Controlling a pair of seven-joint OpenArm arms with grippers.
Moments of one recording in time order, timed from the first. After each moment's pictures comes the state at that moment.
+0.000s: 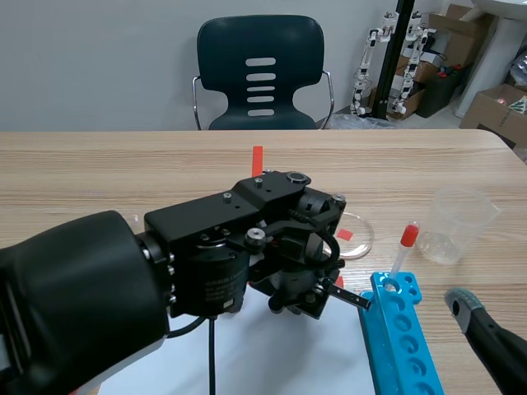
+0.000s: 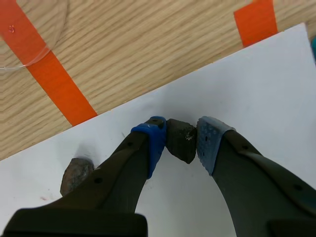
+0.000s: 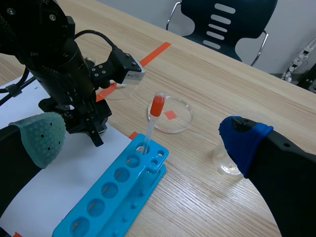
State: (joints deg) left arm -26.0 4.7 56.5 57.6 -24.9 22.1 57.3; right arm -59.9 26.2 21.1 113.4 6.7 28.9 29.8
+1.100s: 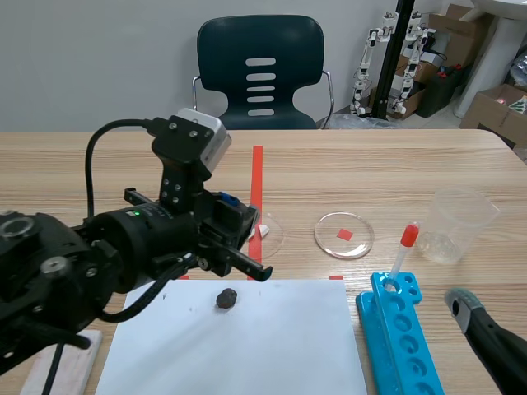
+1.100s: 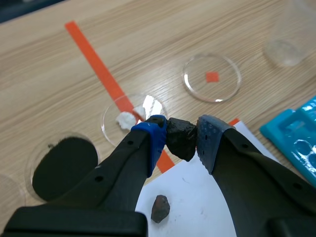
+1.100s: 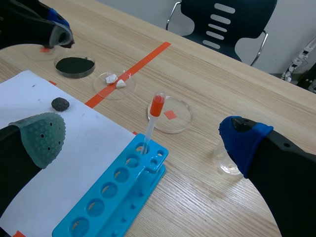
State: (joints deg) left arm 3.7 -29.9 37.4 104.4 -23.3 2.9 12.6; right arm -59.9 26.2 21.1 113.4 6.7 28.9 29.7
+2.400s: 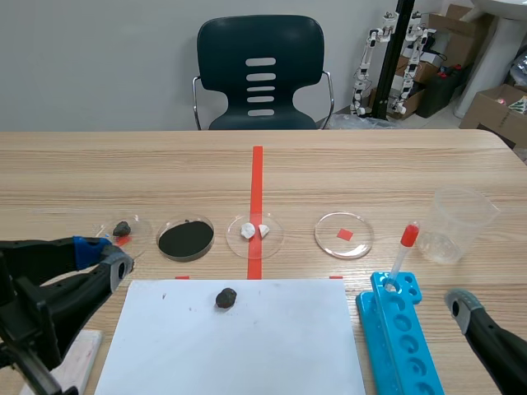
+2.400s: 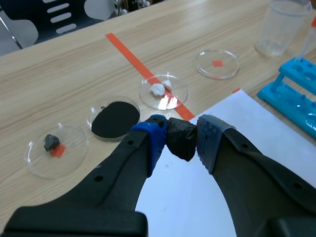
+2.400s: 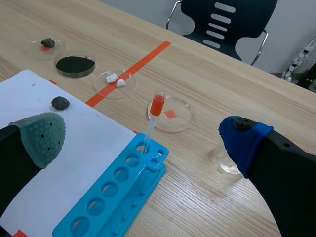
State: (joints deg) left arm 45.4 -34.3 -0.1 113.9 -16.5 -20.0 -12.7; right arm -59.9 26.2 21.1 113.4 6.7 28.9 29.6
